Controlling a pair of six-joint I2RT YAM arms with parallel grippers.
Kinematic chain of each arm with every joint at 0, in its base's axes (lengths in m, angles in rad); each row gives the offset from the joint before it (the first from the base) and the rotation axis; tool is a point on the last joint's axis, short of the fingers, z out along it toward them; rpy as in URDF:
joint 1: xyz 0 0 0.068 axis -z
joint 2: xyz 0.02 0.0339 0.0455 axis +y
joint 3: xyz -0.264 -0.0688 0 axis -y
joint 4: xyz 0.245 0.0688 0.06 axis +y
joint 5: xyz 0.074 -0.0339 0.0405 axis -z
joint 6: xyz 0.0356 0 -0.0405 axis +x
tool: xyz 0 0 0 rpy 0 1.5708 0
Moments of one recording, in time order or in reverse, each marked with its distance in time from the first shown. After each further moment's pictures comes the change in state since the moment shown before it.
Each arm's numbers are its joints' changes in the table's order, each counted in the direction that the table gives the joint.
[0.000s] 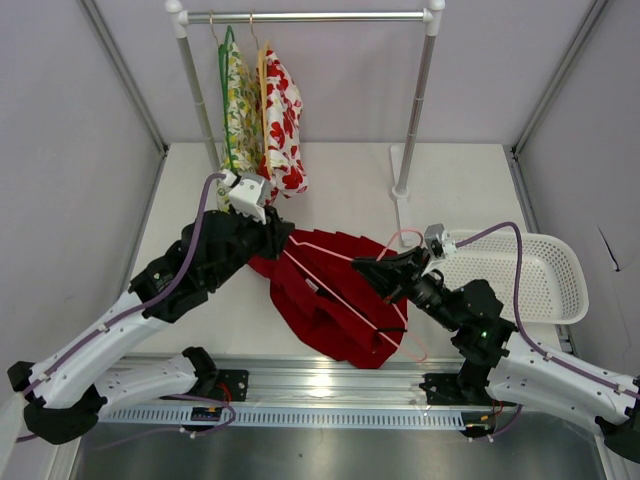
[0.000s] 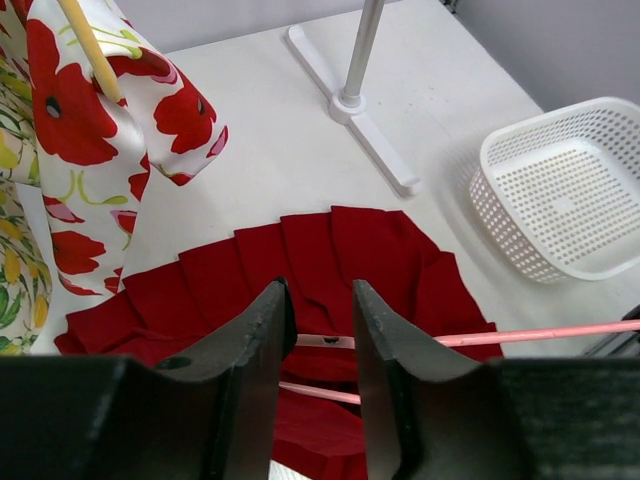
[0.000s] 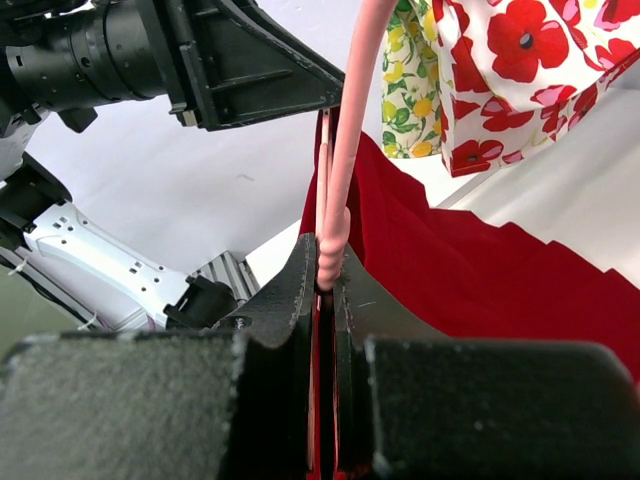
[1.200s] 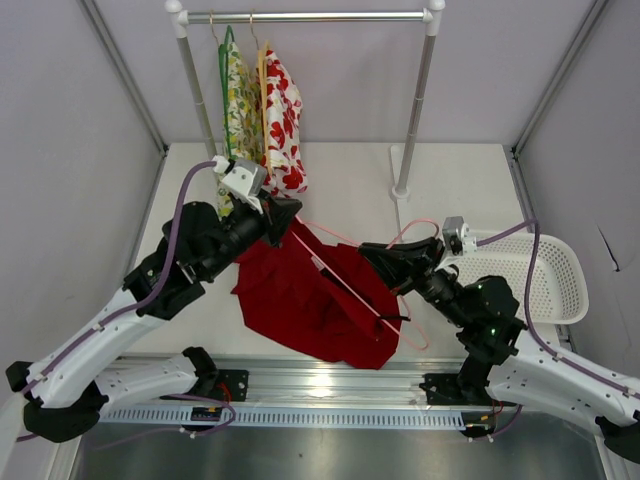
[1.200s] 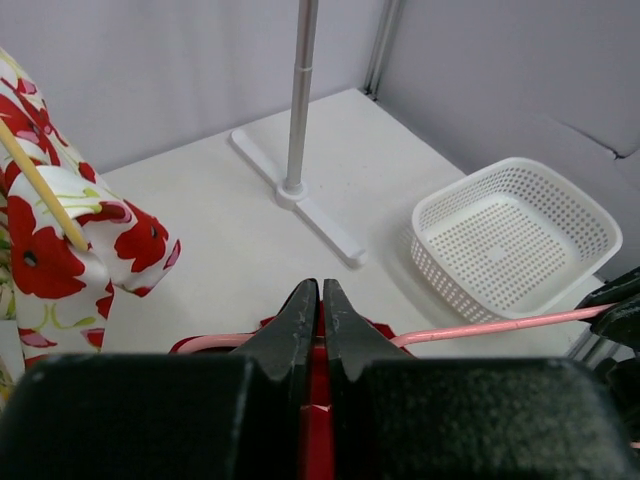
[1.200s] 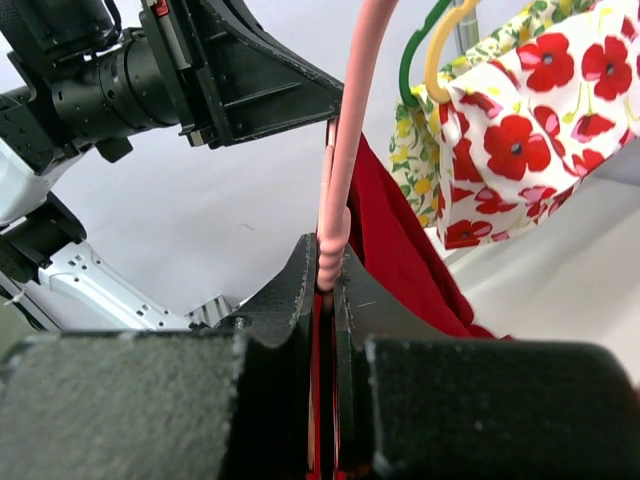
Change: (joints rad) left arm -0.002 0.023 0.069 -0.161 0.128 0.083; right arm 0.000 -0.006 0.087 -0.029 0.006 -0.079
